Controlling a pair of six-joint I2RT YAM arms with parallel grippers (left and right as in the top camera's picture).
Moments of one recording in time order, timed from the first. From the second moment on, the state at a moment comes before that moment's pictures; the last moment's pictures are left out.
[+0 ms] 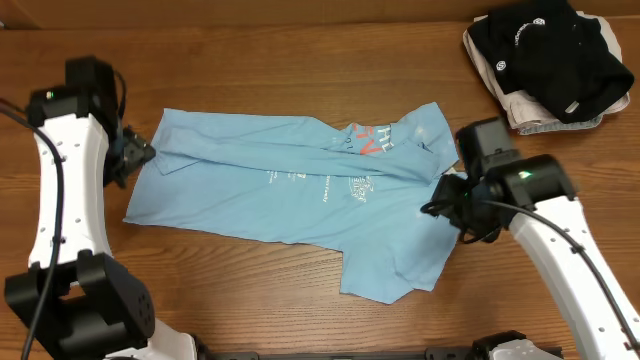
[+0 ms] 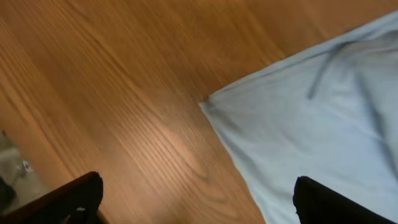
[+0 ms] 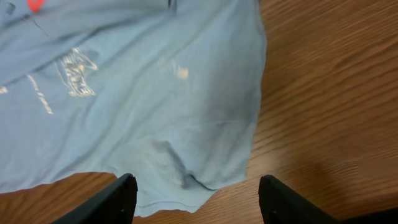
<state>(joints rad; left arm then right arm) 0.27 1.74 1.56 -1.31 -0.34 -0.64 0.25 1.33 1.15 -1.23 -0.03 0.71</state>
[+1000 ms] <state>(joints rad) 0.42 1.74 1.00 -0.61 -0.12 -0.52 0.26 1.33 0.97 -1.10 -0.10 0.72</state>
